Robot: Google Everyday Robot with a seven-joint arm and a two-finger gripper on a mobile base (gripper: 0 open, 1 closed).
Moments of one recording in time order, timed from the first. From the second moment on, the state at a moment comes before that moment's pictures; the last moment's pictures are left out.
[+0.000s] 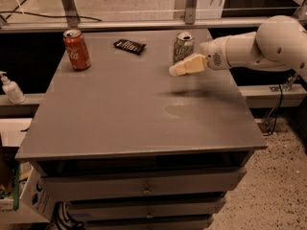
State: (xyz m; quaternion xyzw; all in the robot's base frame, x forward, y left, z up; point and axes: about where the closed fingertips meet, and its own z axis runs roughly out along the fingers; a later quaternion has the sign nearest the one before) arm 0.699 -0.116 0.869 -0.36 0.77 0.24 0.47
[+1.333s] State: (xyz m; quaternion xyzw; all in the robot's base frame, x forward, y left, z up) arm 0.714 -0.072 0.880 -0.34 0.68 0.33 0.55
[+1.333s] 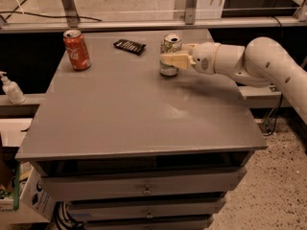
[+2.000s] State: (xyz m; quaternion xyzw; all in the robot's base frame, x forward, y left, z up) arm 0.689 -0.021 0.909 -0.43 0.67 0.31 0.51
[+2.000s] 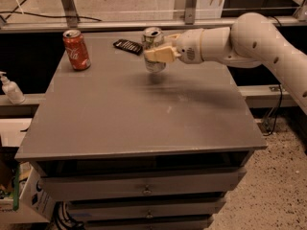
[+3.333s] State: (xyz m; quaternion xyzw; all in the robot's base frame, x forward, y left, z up) arm 0.699 0.122 0.906 -0.50 0.66 0.31 0.47
